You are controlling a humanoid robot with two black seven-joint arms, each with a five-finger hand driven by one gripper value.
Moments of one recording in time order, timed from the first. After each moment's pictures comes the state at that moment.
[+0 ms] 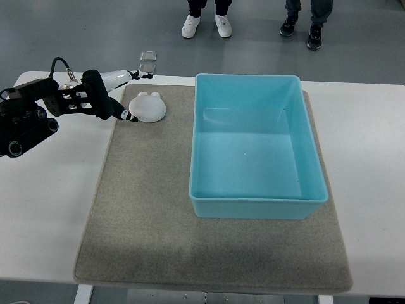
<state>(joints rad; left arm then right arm) -1.02 0.49 -0.21 -0.71 1.27 0.02 -0.36 0.02 0.00 0.07 0.14 -0.12 0.05 0.16</state>
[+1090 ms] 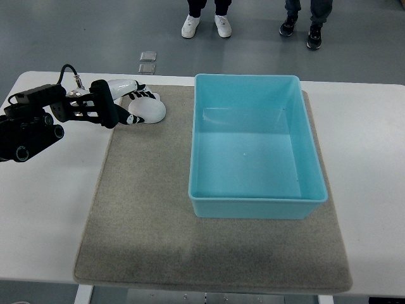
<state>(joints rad) -1.03 0.47 -0.15 -0.71 1.27 0.02 -0.38 0.02 0.00 0.07 0.14 -0.12 0.05 0.16</state>
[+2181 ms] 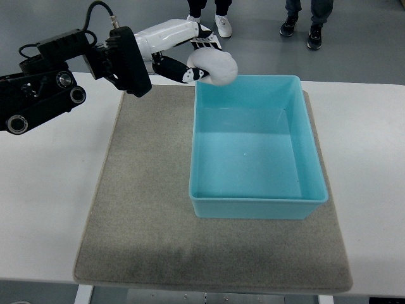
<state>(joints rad) -1.19 0.53 -0.25 -1.20 1.27 0.05 -0.43 0.02 0.00 0.07 0.14 -0.12 0.05 0.16</state>
